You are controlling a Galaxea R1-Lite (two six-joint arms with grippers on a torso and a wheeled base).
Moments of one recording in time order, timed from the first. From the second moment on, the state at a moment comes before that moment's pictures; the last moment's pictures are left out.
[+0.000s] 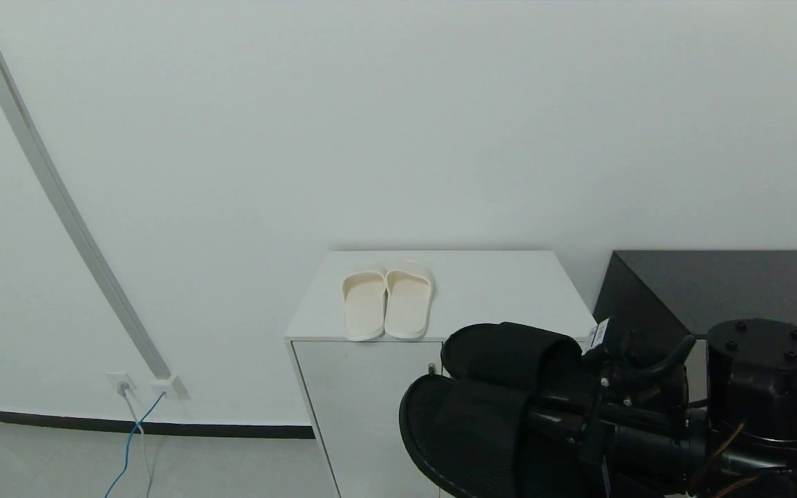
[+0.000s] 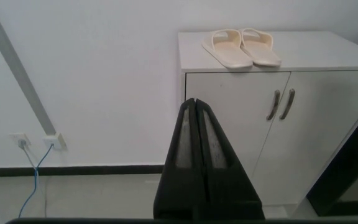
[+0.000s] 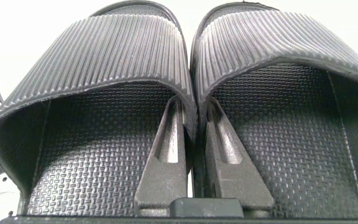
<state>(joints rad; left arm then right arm) 0.00 0.00 0.00 0.00 0.00 0.00 0.73 1.59 -0.43 -0.86 0.21 -0.13</state>
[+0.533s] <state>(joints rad) 0.00 0.00 0.00 0.00 0.00 0.00 0.74 1.60 -0.42 -0.87 0.21 -0.13</state>
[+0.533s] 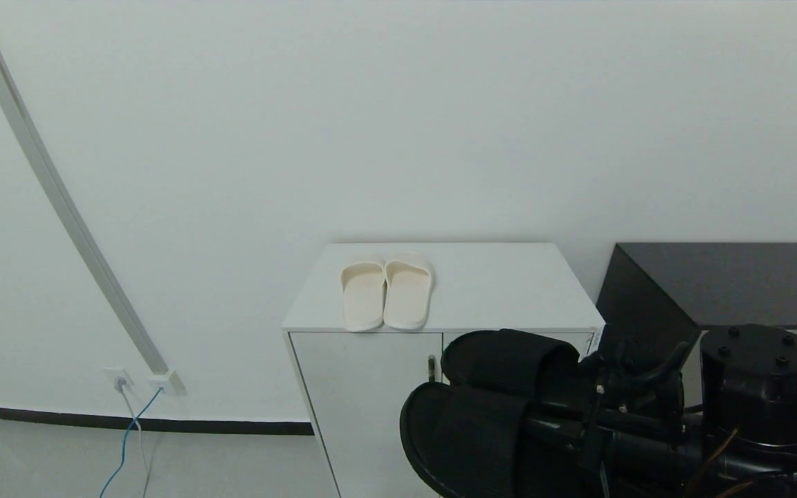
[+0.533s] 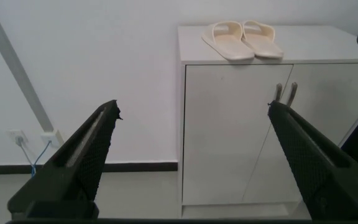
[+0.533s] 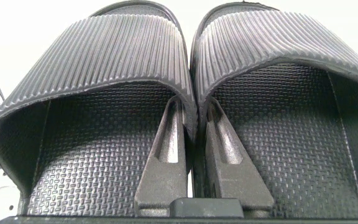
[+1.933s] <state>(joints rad) 0.00 0.00 0.00 0.00 0.00 0.00 0.75 1.60 -0.40 -0.87 0.21 -0.14</state>
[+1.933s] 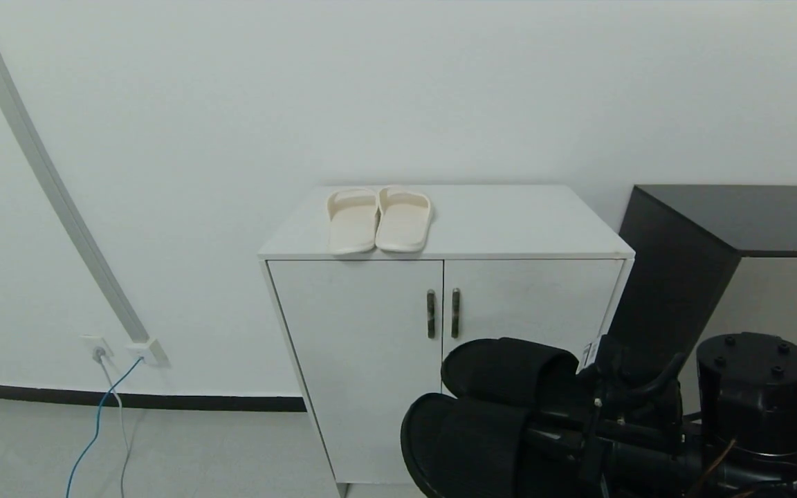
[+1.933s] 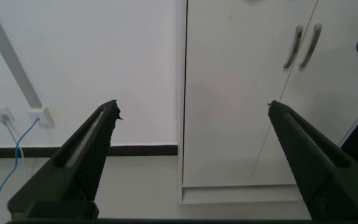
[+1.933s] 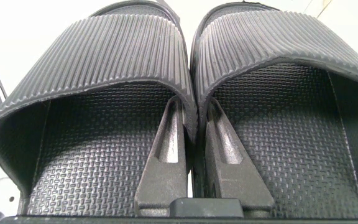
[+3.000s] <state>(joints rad) 0.00 0.00 0.00 0.00 0.00 0.00 0.77 1.61 -0.39 -0.87 0.21 -0.16</state>
